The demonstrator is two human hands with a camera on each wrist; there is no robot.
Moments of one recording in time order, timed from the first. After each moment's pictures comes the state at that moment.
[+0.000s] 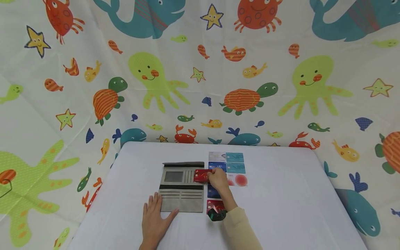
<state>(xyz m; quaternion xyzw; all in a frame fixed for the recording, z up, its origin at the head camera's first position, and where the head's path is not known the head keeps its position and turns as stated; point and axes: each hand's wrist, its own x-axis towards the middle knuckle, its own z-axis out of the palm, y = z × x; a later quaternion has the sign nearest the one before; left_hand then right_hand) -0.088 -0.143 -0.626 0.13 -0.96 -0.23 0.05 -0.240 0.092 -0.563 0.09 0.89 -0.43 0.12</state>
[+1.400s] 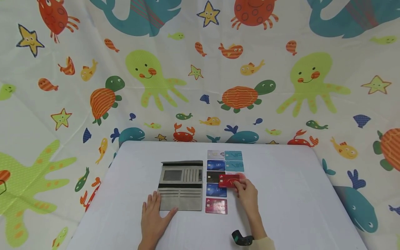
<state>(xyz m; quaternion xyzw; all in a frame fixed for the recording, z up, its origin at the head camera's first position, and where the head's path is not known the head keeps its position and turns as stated) -0.088 -0.141 -0.626 0.12 -0.96 -0.23 0.06 -0.176 0.195 -0.577 0.15 0.87 -0.48 0.03</state>
